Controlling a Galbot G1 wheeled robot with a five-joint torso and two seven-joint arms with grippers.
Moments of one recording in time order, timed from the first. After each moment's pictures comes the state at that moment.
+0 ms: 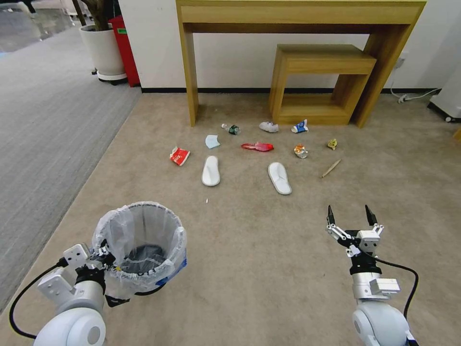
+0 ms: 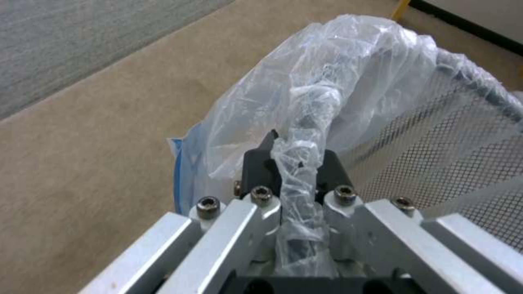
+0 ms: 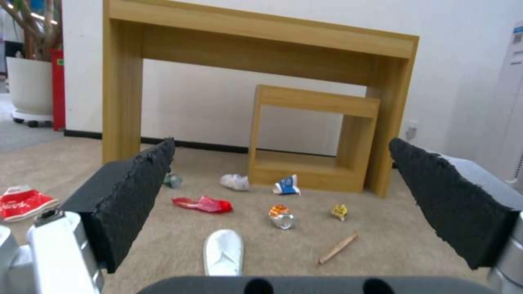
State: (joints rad) left arm 1.59 -1.49 -0.79 -2.27 -0.59 0.48 -0.40; right arm -1.49 1.19 0.57 1.85 0.20 0.40 0.16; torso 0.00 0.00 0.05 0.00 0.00
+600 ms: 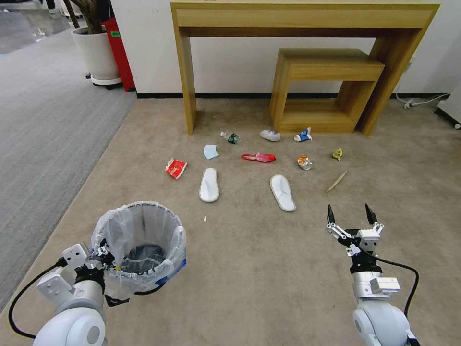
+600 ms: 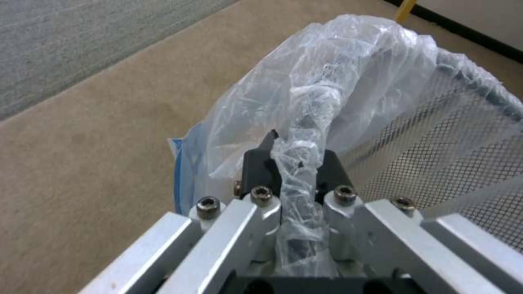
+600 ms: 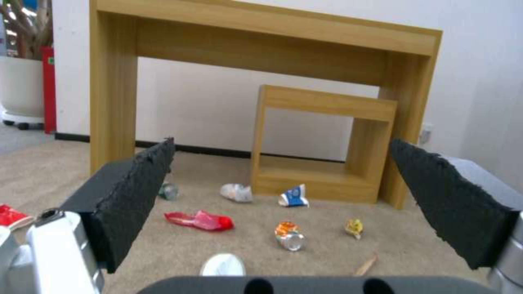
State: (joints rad) left arm 1.58 -1.49 -0.79 -2.27 -0.59 0.48 -0.40; right arm -1.49 1.19 0.57 1.85 0.20 0.40 0.16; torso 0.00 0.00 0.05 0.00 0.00
